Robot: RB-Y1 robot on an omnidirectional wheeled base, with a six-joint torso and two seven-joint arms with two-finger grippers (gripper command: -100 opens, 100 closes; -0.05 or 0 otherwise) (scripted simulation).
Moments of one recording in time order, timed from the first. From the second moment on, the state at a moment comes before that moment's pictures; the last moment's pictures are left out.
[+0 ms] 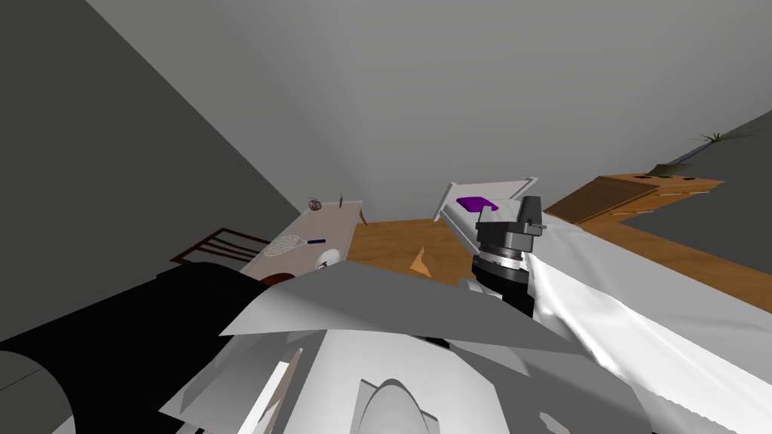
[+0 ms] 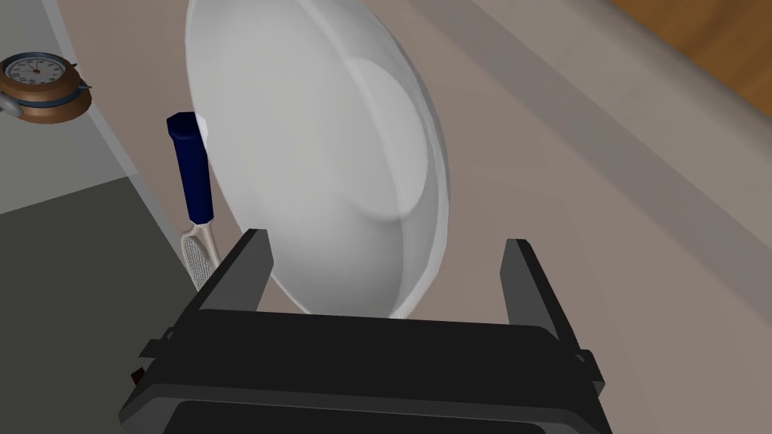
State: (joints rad) left arm 0.38 0.40 0.20 -0.92 1.13 0.04 -0.44; right arm 0.54 -0.02 0.04 -2.36 0.05 -0.46 -0.10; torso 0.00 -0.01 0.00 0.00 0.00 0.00
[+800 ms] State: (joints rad) left arm 0.35 0.40 0.18 -0.93 1.07 0.06 -0.39; right arm 0.54 -0.02 0.04 -2.36 0.05 -0.46 -0.10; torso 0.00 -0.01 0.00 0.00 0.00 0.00
